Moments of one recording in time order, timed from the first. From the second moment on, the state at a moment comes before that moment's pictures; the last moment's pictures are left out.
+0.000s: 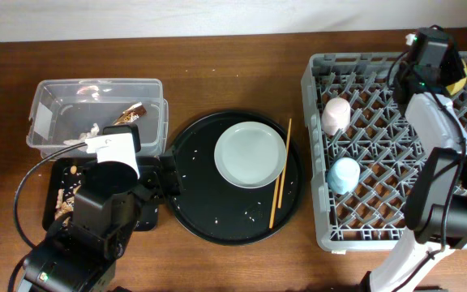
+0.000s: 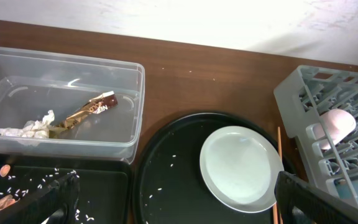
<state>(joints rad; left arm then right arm) -0.48 0.86 1.16 -0.87 -0.30 -0.41 -0.22 2.00 1.48 0.01 0.82 -0.85</state>
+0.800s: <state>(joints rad) -0.48 0.86 1.16 -0.87 -0.30 -0.41 -0.11 2.00 1.48 -0.14 0.83 -0.85</state>
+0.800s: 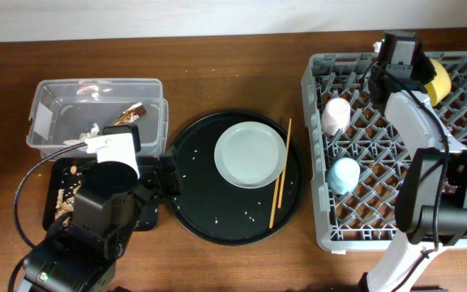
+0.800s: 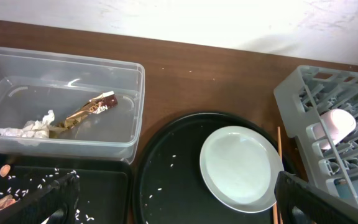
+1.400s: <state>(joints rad) -0.48 0.86 1.16 -0.87 -0.30 -0.41 -0.02 2.00 1.48 -0.29 0.66 -0.61</state>
